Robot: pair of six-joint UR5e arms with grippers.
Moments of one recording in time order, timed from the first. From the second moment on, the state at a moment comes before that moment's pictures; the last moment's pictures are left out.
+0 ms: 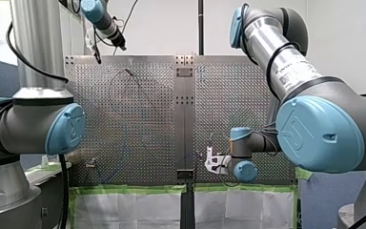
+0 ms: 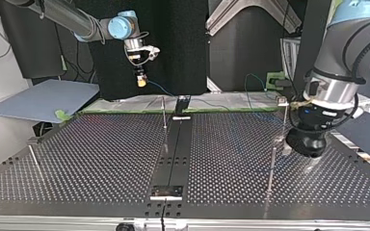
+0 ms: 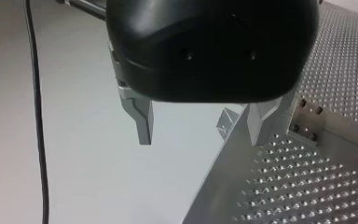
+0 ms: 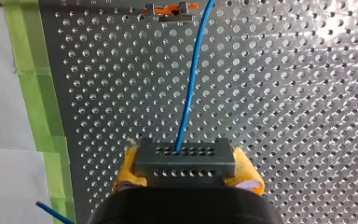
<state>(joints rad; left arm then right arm) 0.01 -1.44 -1.45 -3.51 -1.45 -2.02 2.06 -0.75 1.99 -1.16 1.53 1.63</state>
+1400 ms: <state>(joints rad) -0.12 -1.52 -1.43 -3.60 -1.62 -1.76 2.07 -0.75 1.99 -1.15 1.52 1.63</state>
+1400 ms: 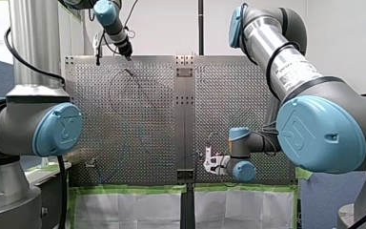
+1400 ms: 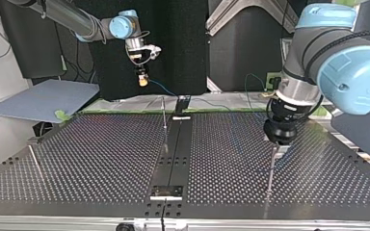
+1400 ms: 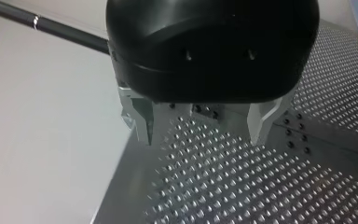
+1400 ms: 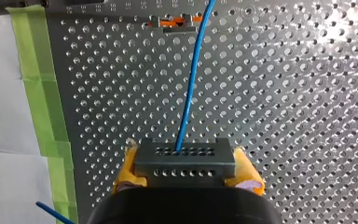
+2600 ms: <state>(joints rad) -0.12 -1.53 -1.44 -3.69 -1.79 -1.77 2.07 -0.75 1.99 -1.15 1.52 1.63</state>
